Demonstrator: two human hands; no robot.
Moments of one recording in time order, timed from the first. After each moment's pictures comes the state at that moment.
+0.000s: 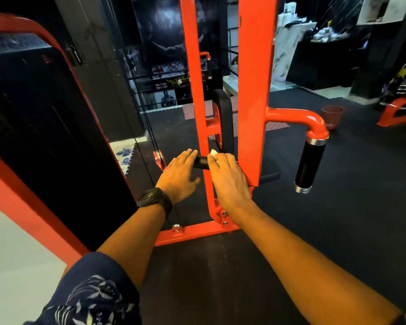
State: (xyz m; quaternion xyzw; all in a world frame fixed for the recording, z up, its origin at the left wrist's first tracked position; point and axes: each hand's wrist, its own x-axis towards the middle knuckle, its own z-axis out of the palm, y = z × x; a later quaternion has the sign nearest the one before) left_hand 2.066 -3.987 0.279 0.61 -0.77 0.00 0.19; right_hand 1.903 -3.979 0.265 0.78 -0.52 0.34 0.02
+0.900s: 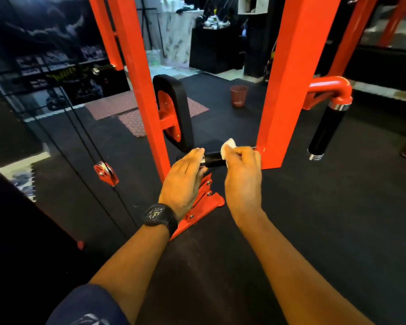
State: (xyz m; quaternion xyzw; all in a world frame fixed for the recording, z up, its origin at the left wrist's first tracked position) left_hand 2.112 -4.052 0.225 0.31 -0.86 -0.03 0.40; right_hand 1.982 -3.975 0.261 0.53 -0.68 0.49 0.10
